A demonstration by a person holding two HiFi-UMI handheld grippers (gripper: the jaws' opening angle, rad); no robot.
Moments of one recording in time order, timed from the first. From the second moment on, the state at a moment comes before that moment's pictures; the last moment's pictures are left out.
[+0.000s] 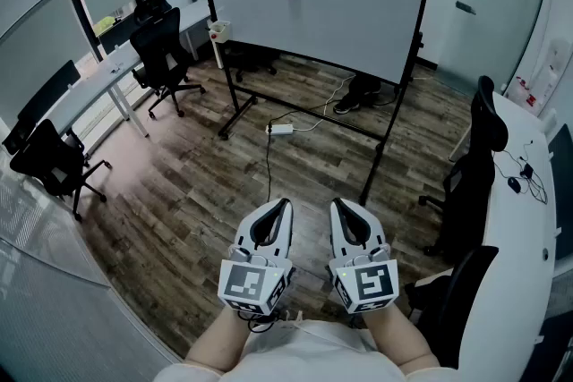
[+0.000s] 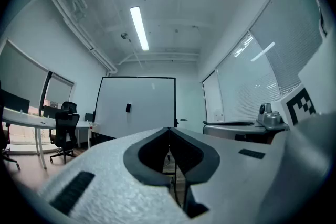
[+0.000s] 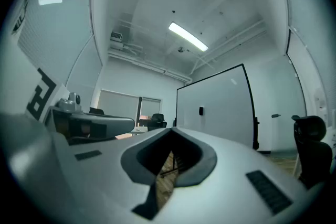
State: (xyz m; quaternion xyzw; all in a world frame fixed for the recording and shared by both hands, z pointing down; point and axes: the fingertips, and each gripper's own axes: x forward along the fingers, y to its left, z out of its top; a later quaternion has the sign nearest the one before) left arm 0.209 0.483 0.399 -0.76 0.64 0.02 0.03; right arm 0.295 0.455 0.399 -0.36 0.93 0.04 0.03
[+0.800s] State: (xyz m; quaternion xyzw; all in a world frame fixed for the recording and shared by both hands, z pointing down) left arm 0.209 0.469 0.407 -0.76 0.65 0.02 0.02; right arm 0.293 0.441 0.415 -0.37 0.93 0.02 0.03
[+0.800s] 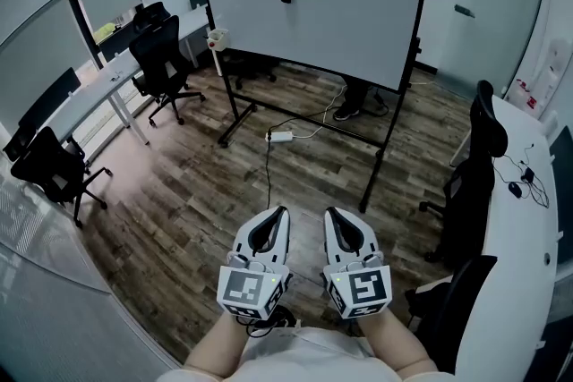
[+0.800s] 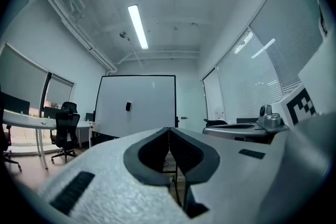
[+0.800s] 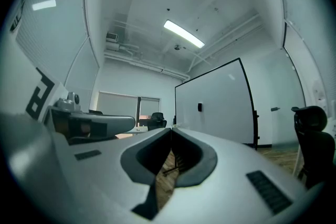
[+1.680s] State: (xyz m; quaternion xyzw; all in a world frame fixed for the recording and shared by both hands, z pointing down) left arm 0.084 0.283 0.427 -0.79 0.61 0.05 -0.03; right arm 0.180 0.274 0.436 -0.40 0.92 0.01 0.00
